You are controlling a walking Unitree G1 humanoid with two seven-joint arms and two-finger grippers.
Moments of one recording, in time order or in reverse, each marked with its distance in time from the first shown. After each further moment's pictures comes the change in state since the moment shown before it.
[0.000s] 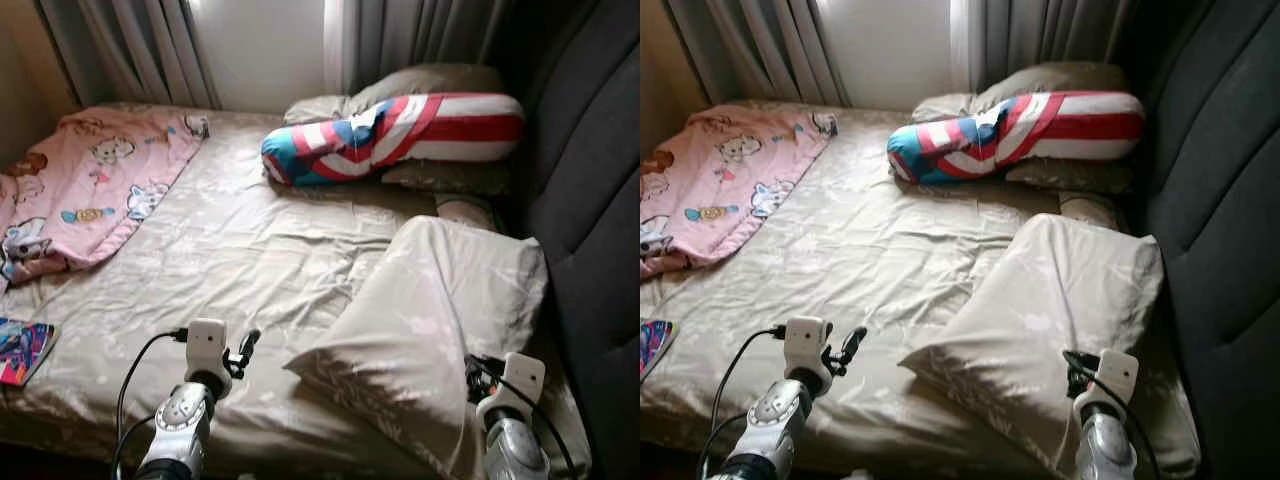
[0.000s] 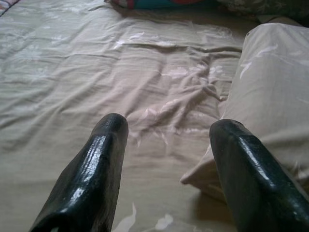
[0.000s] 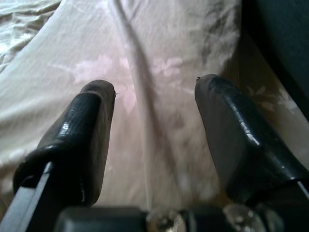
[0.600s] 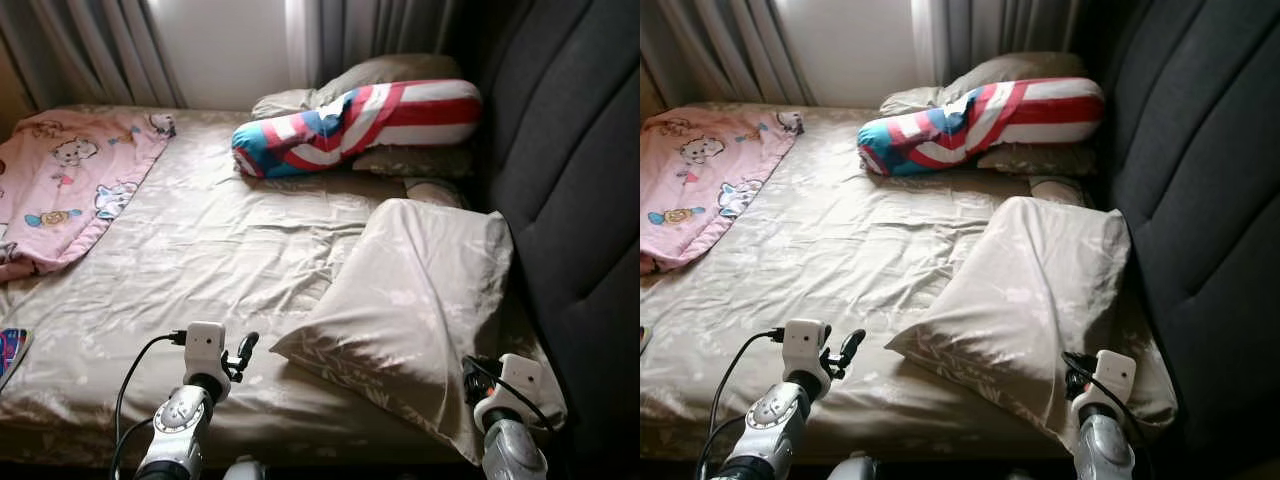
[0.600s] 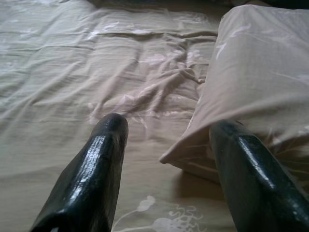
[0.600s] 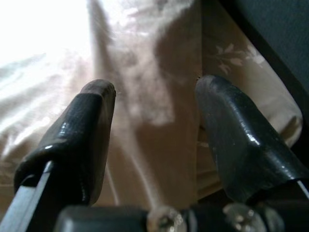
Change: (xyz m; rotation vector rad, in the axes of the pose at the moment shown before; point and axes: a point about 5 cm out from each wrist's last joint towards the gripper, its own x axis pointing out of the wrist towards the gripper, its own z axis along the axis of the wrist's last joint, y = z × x) left arm -0.002 0.000 -0.003 -0.003 0.008 0.002; right arm -0.001 0.001 -0.004 0.005 0.026 0.005
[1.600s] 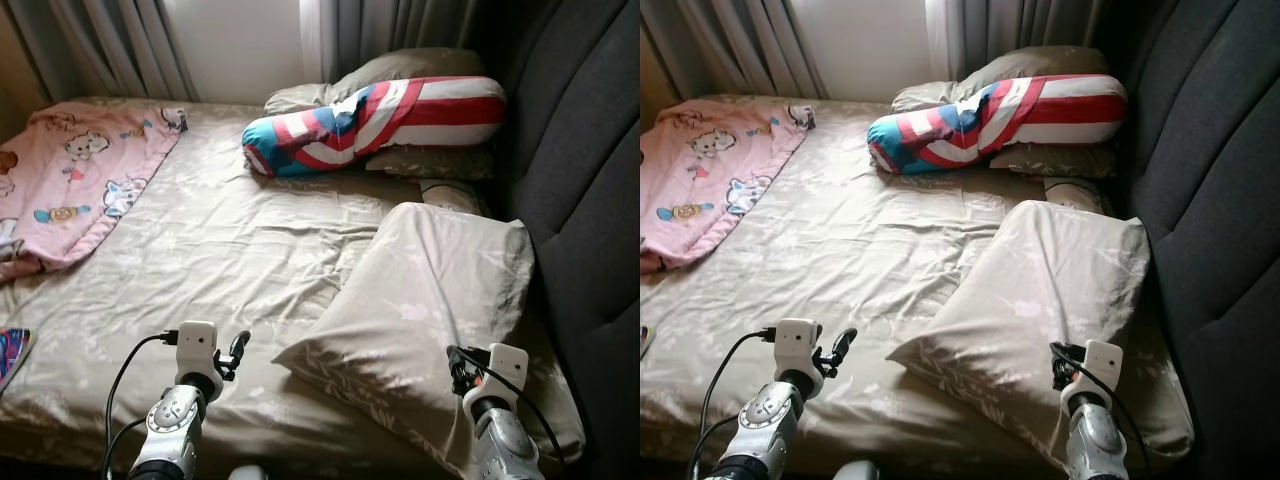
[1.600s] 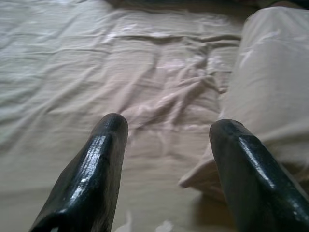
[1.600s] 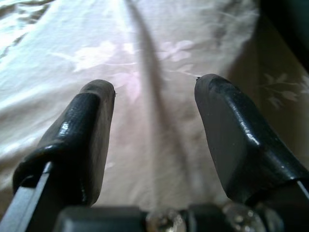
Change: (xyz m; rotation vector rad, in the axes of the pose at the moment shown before) left arm 0.000 0.004 0.001 0.009 -0.001 0.022; right arm 0.005 0.010 0.006 0.011 -0.002 0.072
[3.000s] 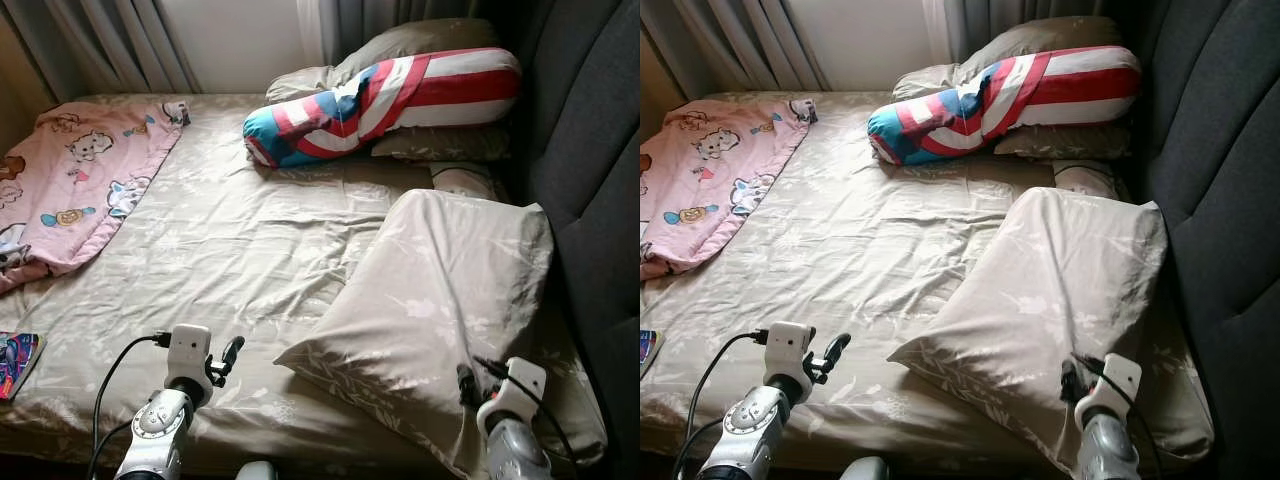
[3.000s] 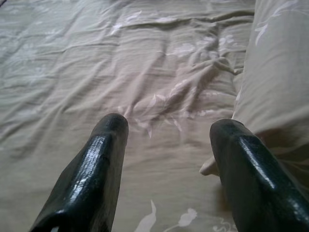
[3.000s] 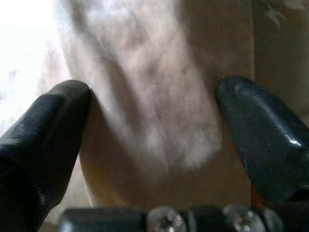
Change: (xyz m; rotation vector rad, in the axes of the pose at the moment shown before) left arm -0.011 0.017 0.004 0.078 0.000 -0.025; right arm -0.005 -0.017 -0.018 0.110 0.151 -0.117
